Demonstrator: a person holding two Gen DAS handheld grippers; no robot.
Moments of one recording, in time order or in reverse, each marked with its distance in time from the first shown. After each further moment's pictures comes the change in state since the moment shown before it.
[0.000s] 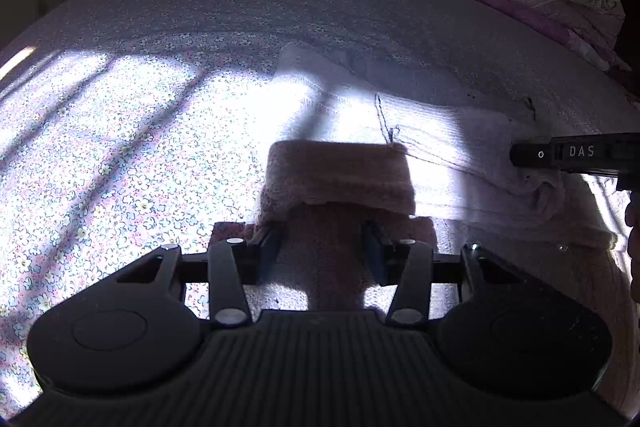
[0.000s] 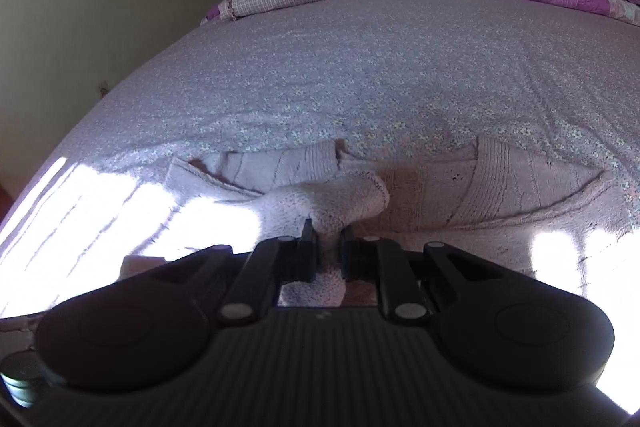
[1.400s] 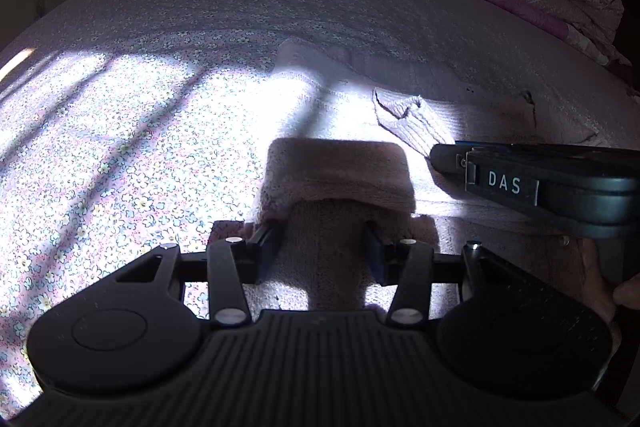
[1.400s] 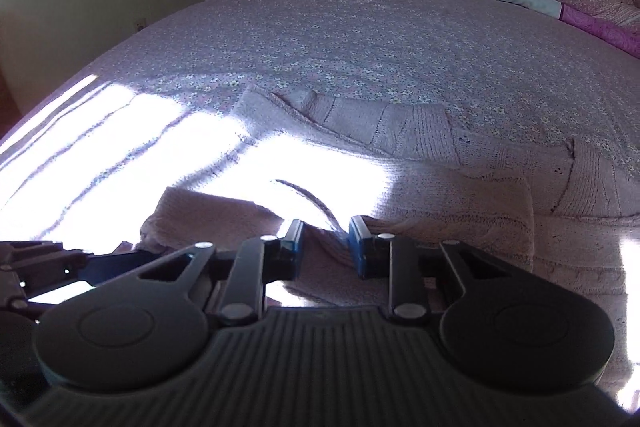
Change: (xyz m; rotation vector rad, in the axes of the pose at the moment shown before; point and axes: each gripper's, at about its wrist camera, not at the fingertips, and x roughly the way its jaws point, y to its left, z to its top) left arm 0.004 -0.001 0.000 0.007 0.007 0.001; right arm 0.016 0.080 -0.028 -0.184 -0.006 0.051
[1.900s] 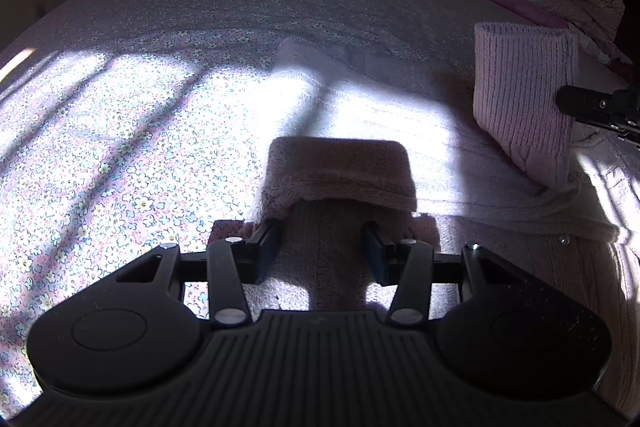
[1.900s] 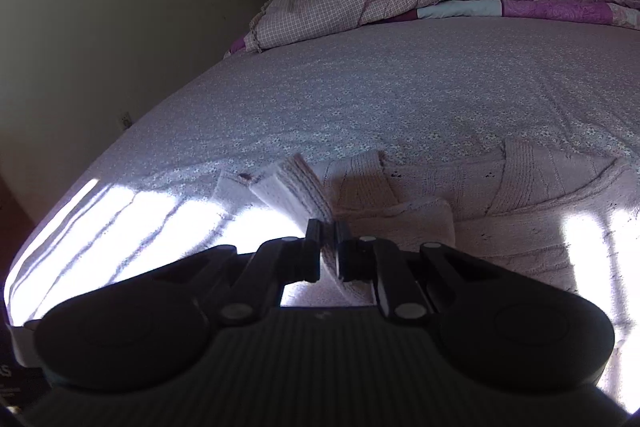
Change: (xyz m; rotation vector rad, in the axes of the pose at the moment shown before) left arm 0.001 0.003 0.001 0.003 0.004 -0.001; right arm -0.068 -0.052 0.002 0.238 -0.187 0.002
